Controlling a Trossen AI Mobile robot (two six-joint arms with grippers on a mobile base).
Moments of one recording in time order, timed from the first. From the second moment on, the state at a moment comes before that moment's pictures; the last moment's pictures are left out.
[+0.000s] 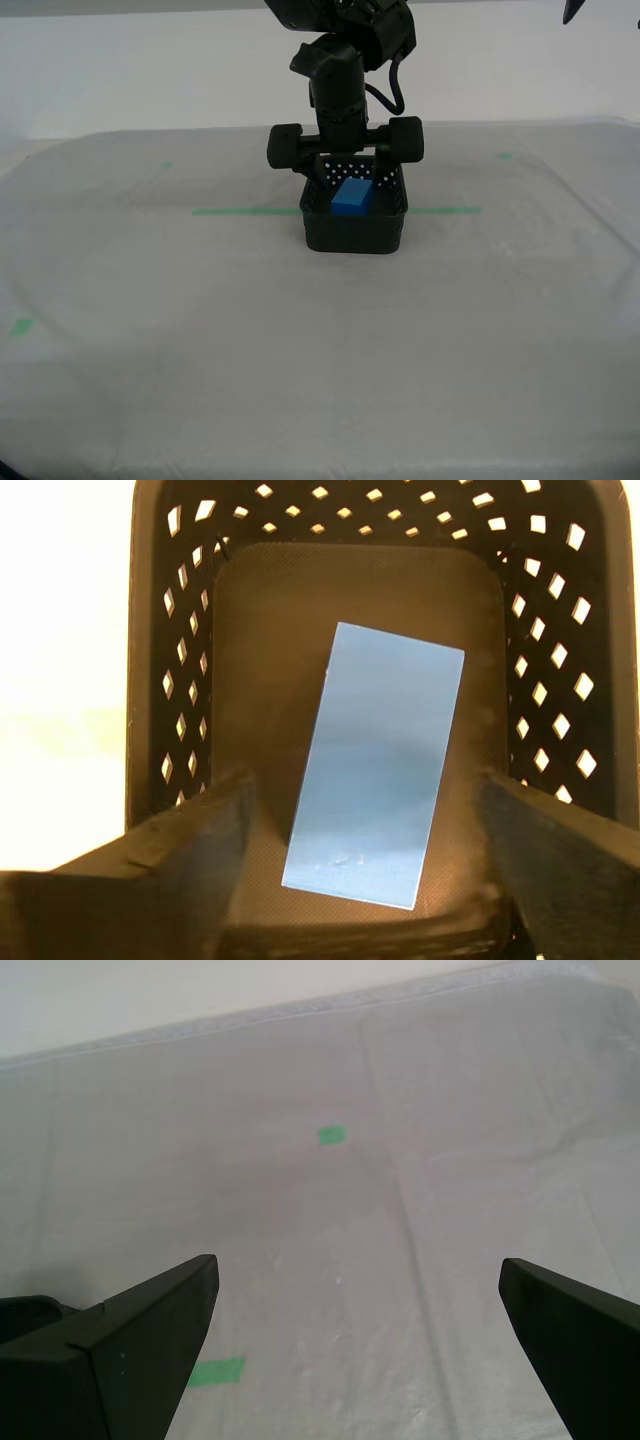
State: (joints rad) arm 0 0.08 1.51 1.24 -0.53 0.11 0.23; arm 1 -0.77 2.26 1.63 -0.52 -0.20 -0.66
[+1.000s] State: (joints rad) arm 0 0.08 1.51 1.24 -0.53 0.11 0.23; arm 1 -0.77 2.19 1.63 -0.56 -0.21 -0.57
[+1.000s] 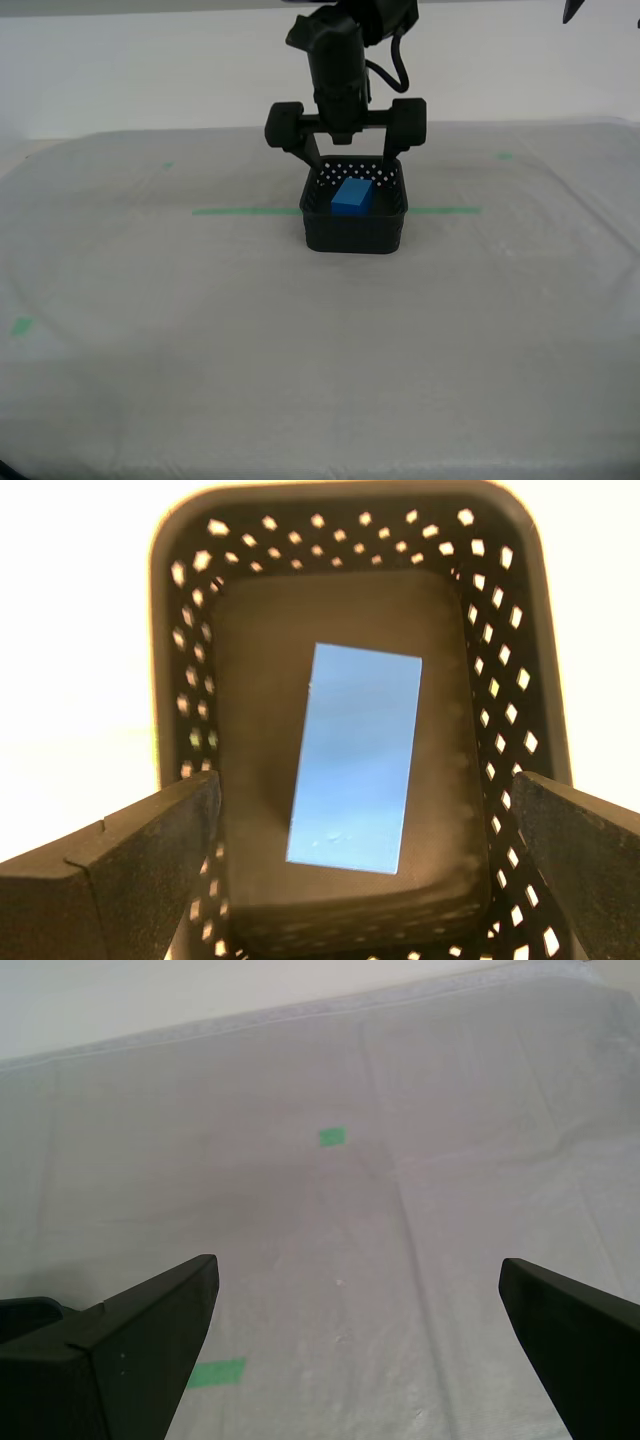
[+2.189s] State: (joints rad) arm 0 0.08 1.51 1.24 -0.53 0.11 0.23; arm 1 -0.62 1.51 1.08 -0.47 -0.33 -0.48
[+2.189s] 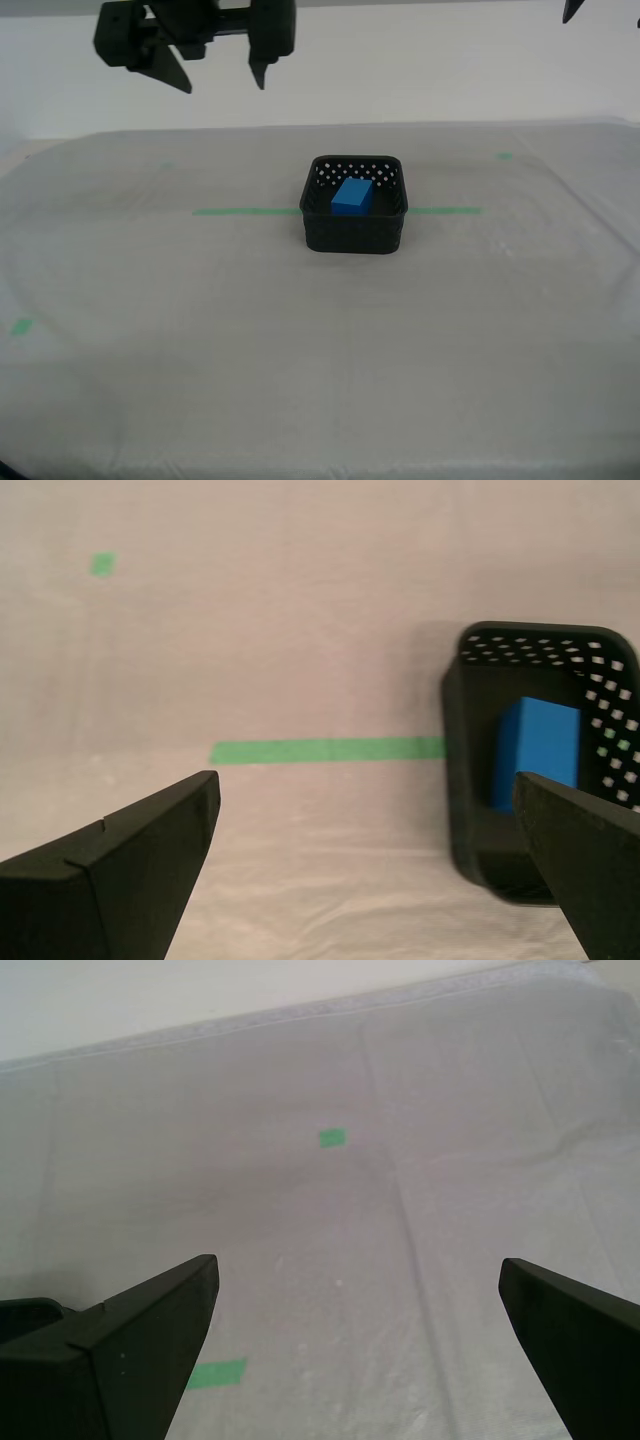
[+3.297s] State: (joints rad) arm 0 0.08 1.51 1.24 -0.53 0.11 0.23; arm 1 -0.14 1.35 1.01 -0.39 -0.13 -0.15
